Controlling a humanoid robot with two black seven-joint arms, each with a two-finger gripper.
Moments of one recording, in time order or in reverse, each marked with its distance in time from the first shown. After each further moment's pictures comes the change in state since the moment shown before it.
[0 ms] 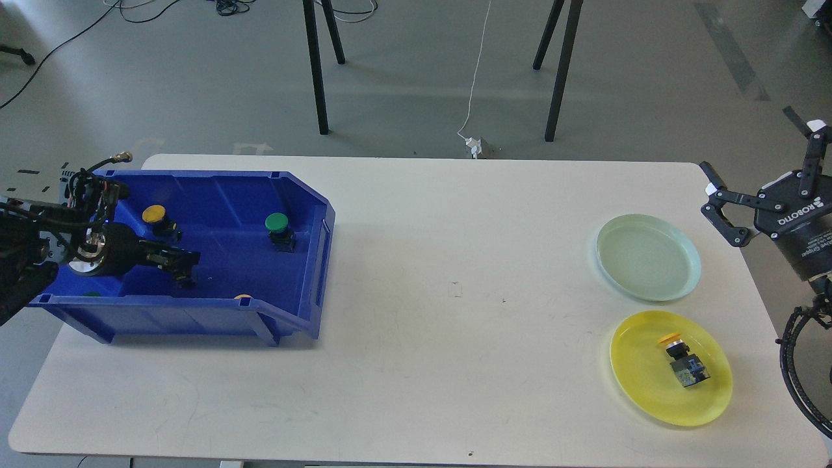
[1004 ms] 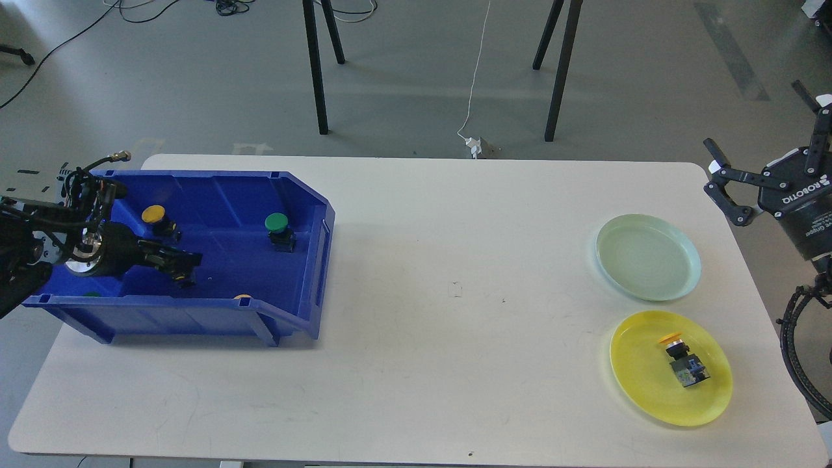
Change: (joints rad) left arm -0.003 0.038 -0.002 -0.062 -0.001 -0.002 0.000; right arm 0.057 0.000 -0.002 -0.011 0.001 0.000 -0.003
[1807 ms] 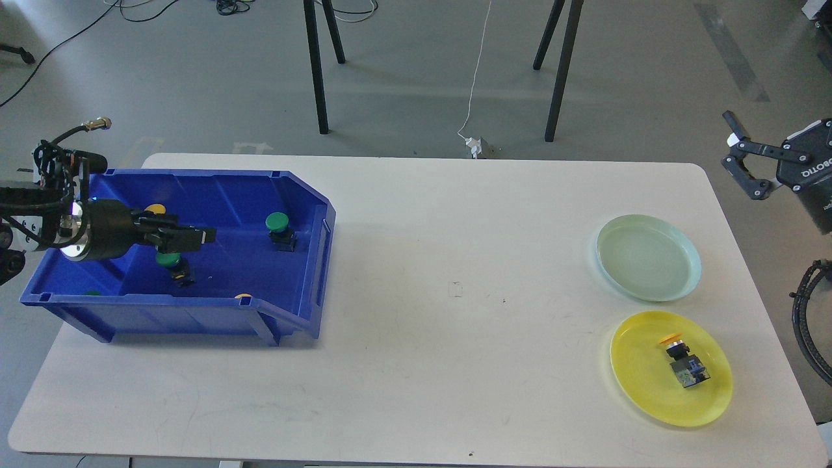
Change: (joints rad) left arm 0.004 0.165 -0.091 -0.280 -0.022 0.011 0.000; right arm 0.097 -0.011 -0.009 -0.052 -0.005 0.000 -0.005
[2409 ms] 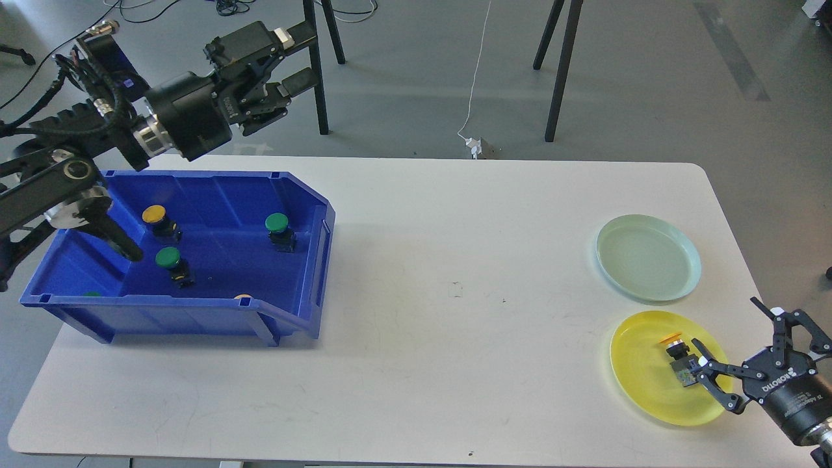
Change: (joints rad) left arm -0.023 0.017 -0.288 -0.401 -0.811 -0.007 0.000; right arm -0.429 0.059 -0.104 -0.055 -0.001 0.000 0.044
